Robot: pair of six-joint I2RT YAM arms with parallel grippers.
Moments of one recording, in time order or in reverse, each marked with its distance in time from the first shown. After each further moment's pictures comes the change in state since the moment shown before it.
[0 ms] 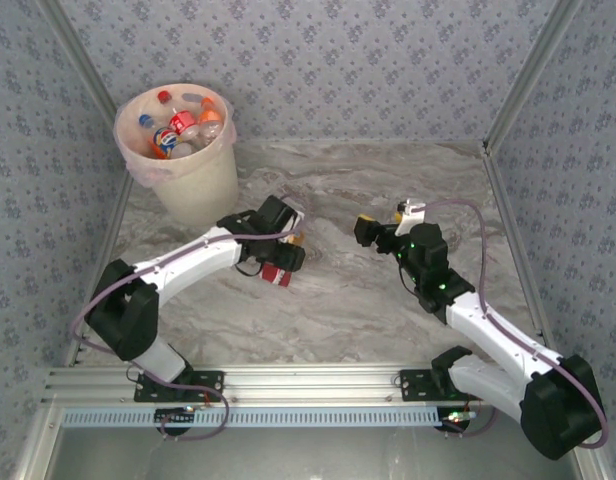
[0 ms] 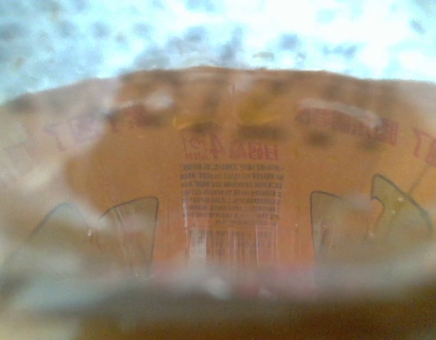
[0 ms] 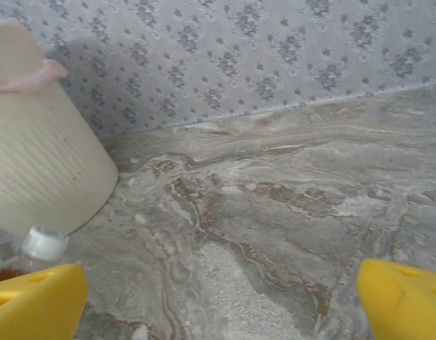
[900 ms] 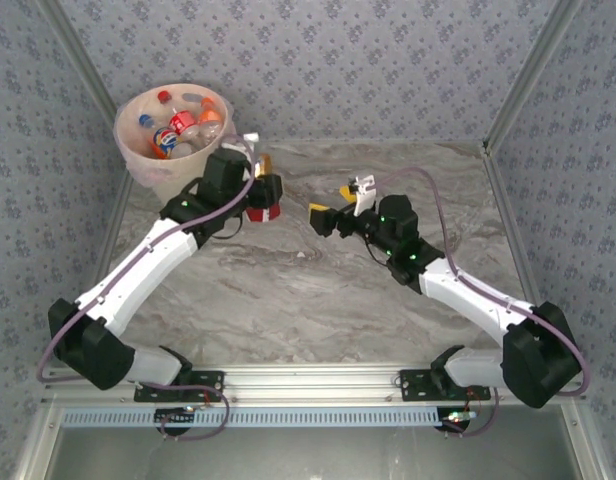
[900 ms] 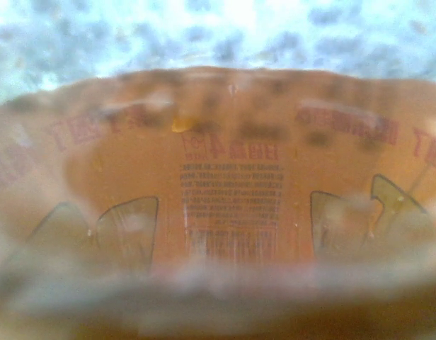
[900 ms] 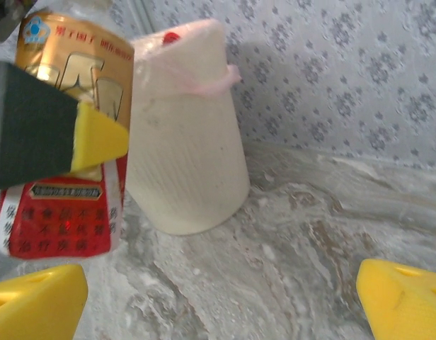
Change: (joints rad) left arm 0.168 -0.195 0.206 0.147 -0.110 -0.119; right arm 0.138 0.282 0.286 0.118 -0.254 -0.121
